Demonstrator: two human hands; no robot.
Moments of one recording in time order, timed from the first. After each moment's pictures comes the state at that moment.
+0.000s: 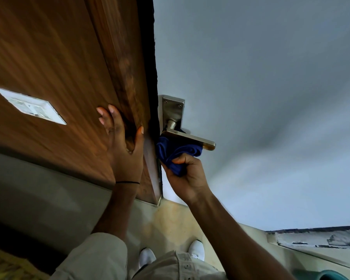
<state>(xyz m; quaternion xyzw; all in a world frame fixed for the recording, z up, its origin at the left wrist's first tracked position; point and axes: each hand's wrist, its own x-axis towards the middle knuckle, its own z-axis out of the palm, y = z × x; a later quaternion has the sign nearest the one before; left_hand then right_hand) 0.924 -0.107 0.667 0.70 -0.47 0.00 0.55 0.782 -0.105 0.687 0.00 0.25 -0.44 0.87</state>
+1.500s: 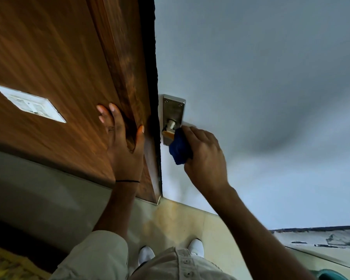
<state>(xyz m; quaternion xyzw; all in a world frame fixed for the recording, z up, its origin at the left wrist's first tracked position) 0.925 -0.107 0.665 0.71 -0.47 0.03 0.53 0.748 -0.123 0.711 -0.82 0.50 -0.25 0.11</state>
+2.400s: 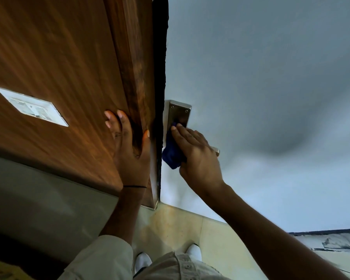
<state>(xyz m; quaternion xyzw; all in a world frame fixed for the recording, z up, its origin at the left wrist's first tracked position) 0.926 -0.112 0.655 0.71 -0.46 0.06 0.53 0.770 -0.124 0.712 -0.86 0.44 -0.23 0.09</state>
